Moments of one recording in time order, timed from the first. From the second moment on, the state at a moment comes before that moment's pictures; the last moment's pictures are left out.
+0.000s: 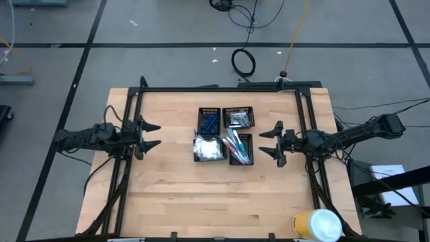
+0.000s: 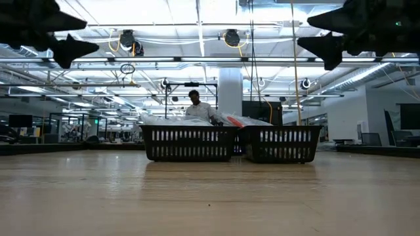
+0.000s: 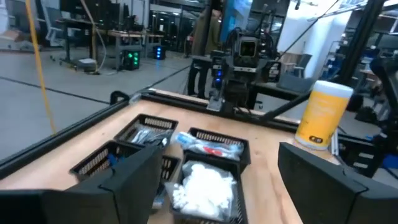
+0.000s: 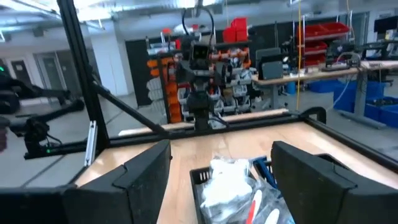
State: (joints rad) left arm -0.09 0.02 0.22 -0.19 -0.22 -0.17; right arm 0.16 0.73 0.13 0.74 0.21 0.12
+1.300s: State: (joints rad) left arm -0.09 0.03 0.05 -0.06 -0.29 -0.16; right arm 0.16 0.63 0.02 0.75 0.20 0.06
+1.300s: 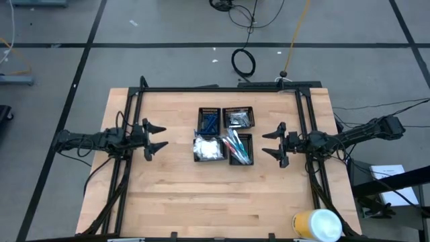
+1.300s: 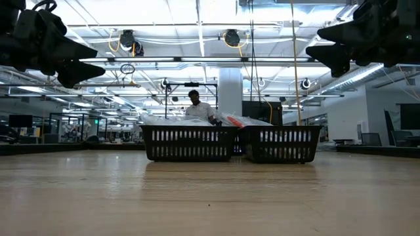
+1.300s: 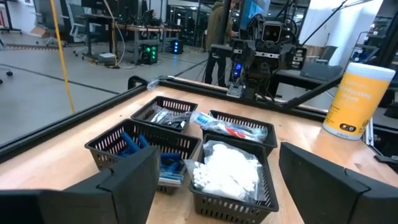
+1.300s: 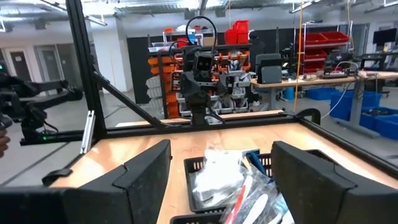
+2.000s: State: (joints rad) left arm -0.09 0.03 0.05 -0.06 -0.29 -0.10; right arm 0.16 0.53 0.01 0.67 0.21 -0.06
